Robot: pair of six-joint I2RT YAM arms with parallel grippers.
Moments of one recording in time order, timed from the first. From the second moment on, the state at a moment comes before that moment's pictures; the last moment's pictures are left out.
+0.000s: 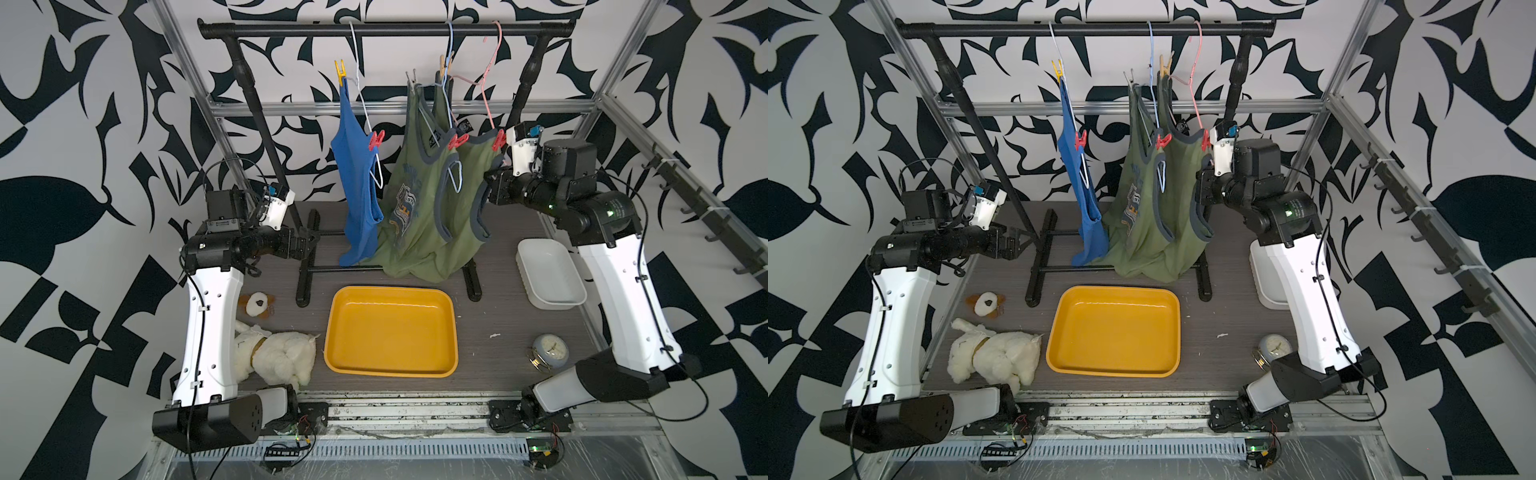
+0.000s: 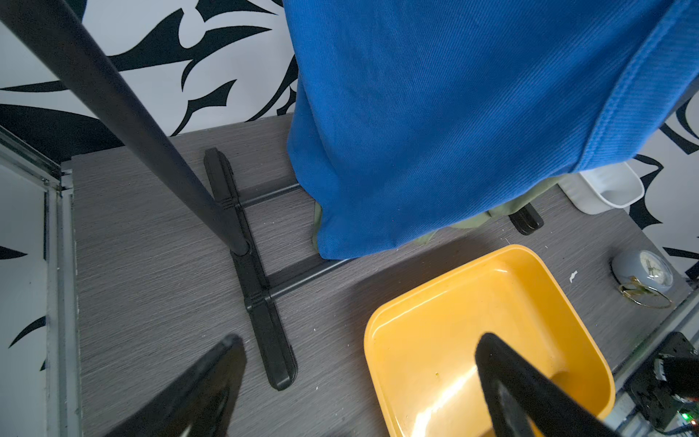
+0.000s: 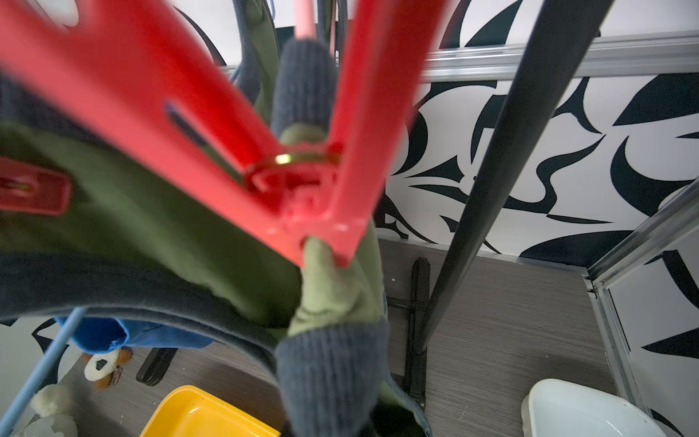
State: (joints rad) left arm 0.08 1.27 1.57 -1.06 0.55 0.26; right arm 0.33 1.49 2.08 -0.96 -0.05 0.17
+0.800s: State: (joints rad) left arm 0.07 1.33 1.58 -1.06 0.55 0.25; right arm 0.33 1.43 1.94 -0.72 -0.03 0.13
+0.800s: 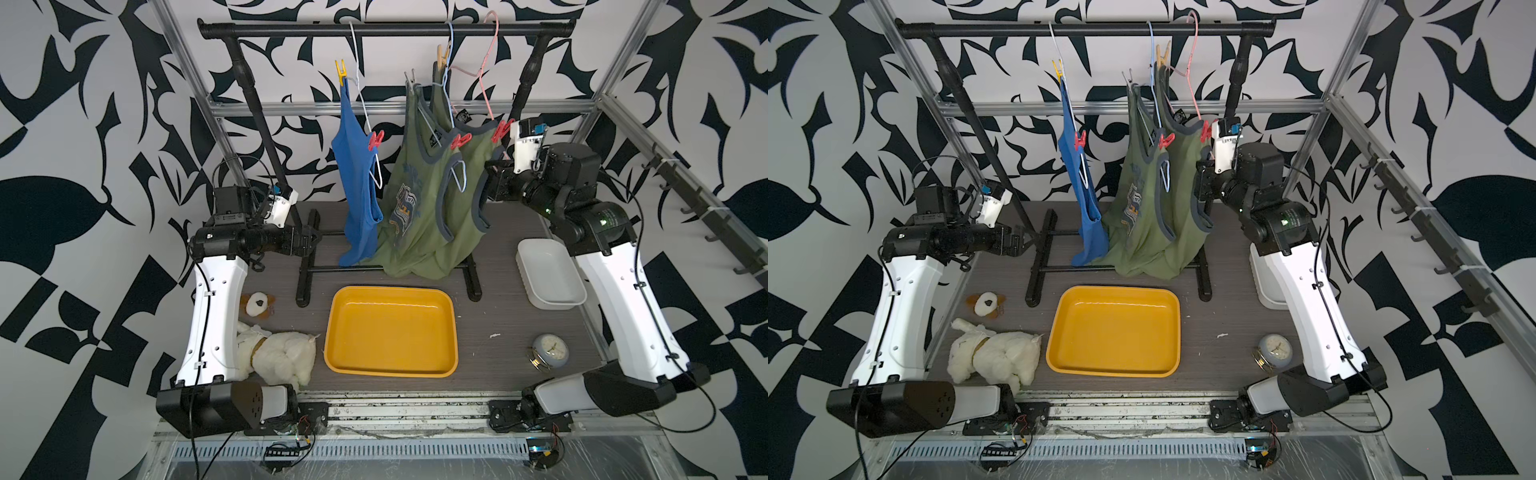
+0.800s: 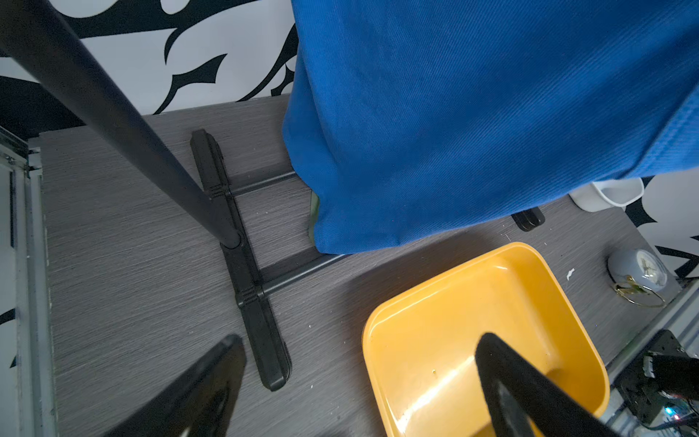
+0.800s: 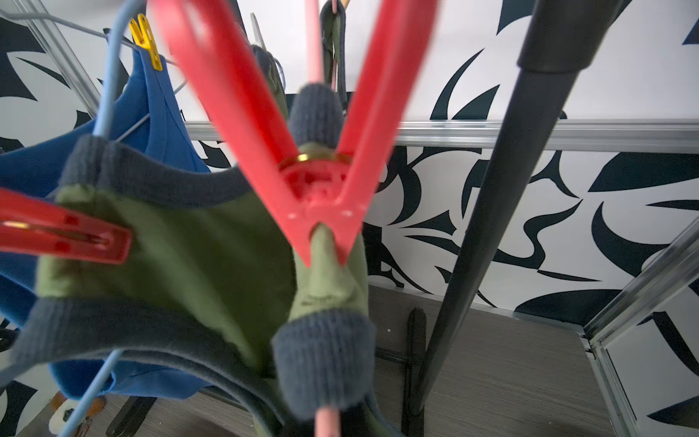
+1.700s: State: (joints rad) left arm 0.06 1.34 1.64 -1.06 0.55 0.22; right arm 0.33 1.37 2.05 -0.76 0.01 0.07
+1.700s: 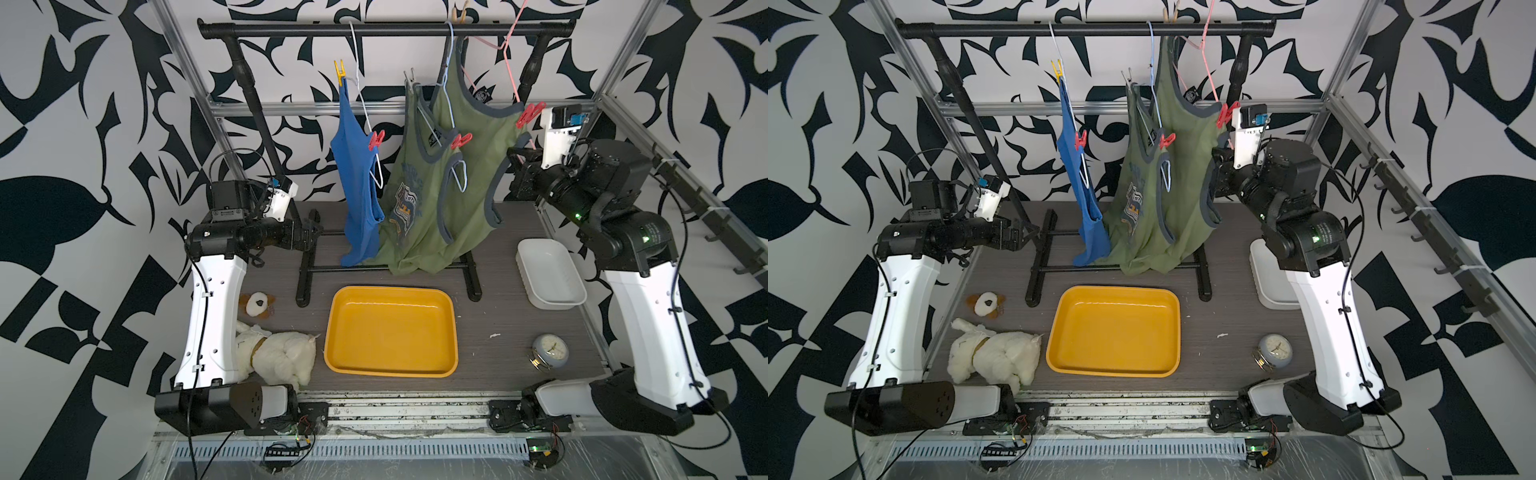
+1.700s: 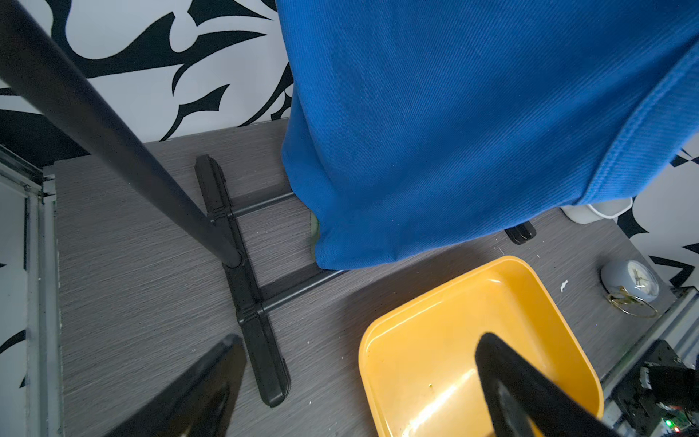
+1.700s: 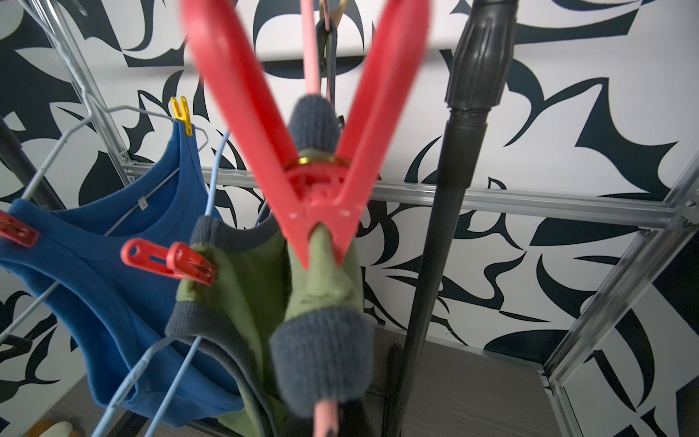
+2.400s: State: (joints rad) left arm 0.02 1.35 1.65 -1.06 0.55 0.22; right arm 0.33 1.26 2.10 -0.98 0.01 0.02
